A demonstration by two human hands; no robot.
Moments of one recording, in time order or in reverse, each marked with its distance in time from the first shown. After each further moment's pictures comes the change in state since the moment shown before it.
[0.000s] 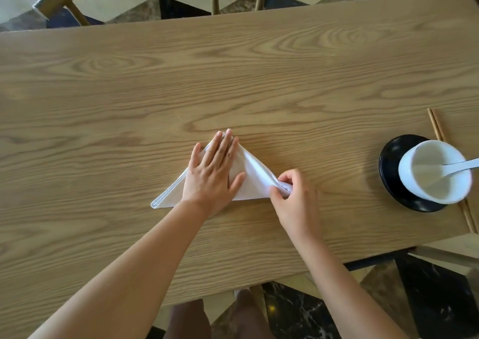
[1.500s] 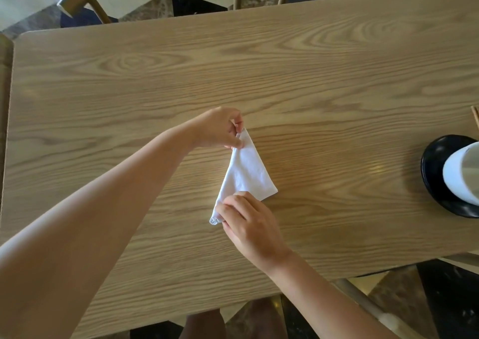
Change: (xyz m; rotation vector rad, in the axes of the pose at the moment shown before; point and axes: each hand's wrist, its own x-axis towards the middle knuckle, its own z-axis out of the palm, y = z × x) left_hand 0.084 -0.078 -0.078 -0.683 -0.491 -0.077; right_hand -0.043 -0.066 0.078 -0.031 -0.139 -0.768
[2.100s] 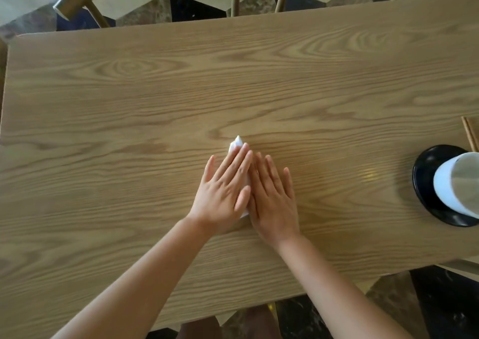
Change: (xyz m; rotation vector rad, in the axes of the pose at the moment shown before) left_hand -0.058 -0.023 0.111 0.421 0.421 0.243; right_hand 0.007 0.052 -0.007 -0.269 -0.221 0.391
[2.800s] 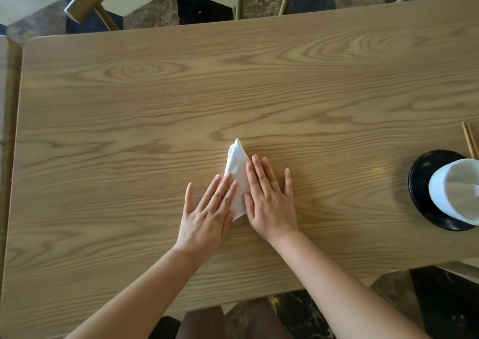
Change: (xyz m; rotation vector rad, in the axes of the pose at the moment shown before) left_hand -0.056 0.003 0.003 0.213 -0.087 -0.139; right_hand 0.002 0.004 -0.004 -0.086 -0.074 -0.059
